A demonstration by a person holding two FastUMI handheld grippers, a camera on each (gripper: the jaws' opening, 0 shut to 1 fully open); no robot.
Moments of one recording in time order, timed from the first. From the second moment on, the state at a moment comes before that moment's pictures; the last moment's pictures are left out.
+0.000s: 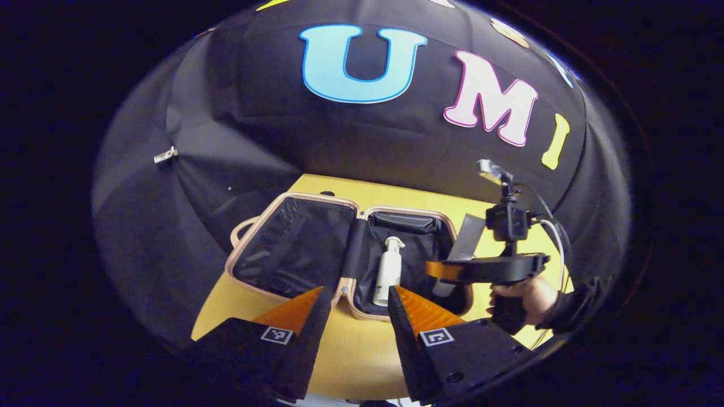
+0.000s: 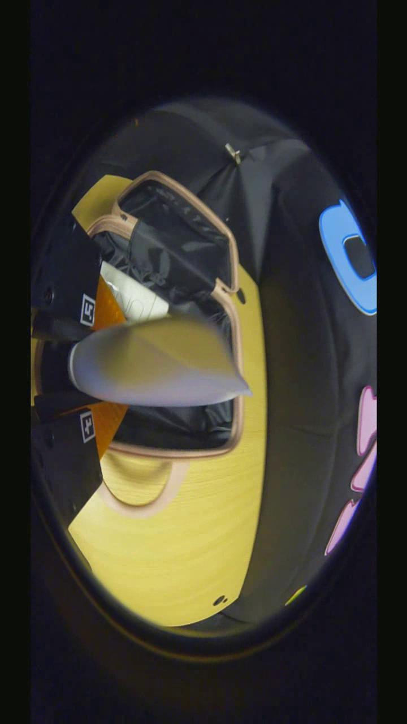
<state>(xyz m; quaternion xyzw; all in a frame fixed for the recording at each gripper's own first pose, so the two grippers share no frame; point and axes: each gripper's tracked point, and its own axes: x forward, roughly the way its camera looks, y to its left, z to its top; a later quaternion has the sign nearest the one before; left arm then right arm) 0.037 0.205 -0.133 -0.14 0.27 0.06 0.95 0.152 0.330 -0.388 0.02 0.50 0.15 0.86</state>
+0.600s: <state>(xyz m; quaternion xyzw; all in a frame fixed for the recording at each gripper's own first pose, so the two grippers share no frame) -0.005 0.227 -0.141 -0.18 0.27 0.10 0.94 0.161 0.343 -0.386 0.01 0.51 0.11 0.85</state>
